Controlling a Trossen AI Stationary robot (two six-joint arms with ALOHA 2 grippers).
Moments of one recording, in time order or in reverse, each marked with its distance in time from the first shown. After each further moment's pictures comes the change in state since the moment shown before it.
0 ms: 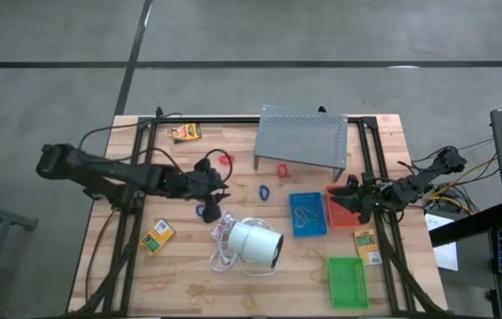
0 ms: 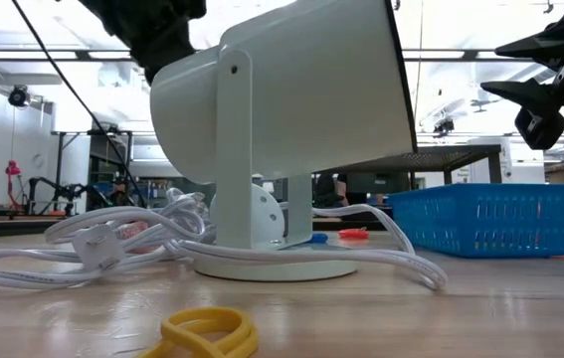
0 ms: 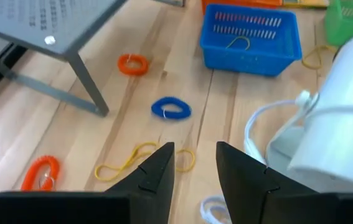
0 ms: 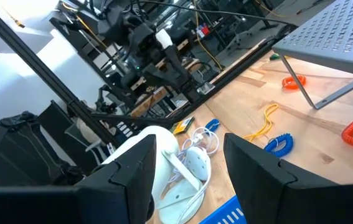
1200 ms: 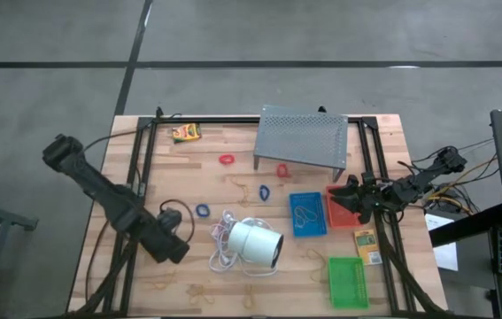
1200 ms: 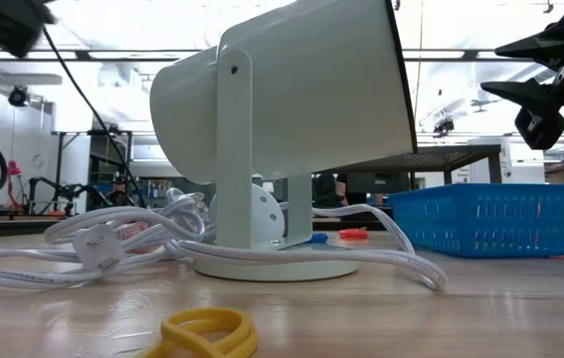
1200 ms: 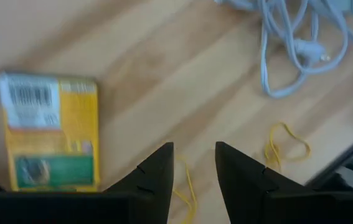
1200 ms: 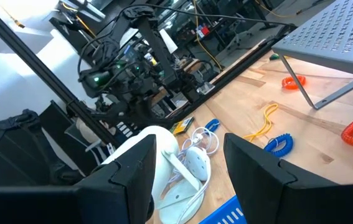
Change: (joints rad) left arm -0.592 -0.005 0.003 -0.558 0.200 -1.458; right arm 0.000 0.000 0.000 0.000 0.000 0.000
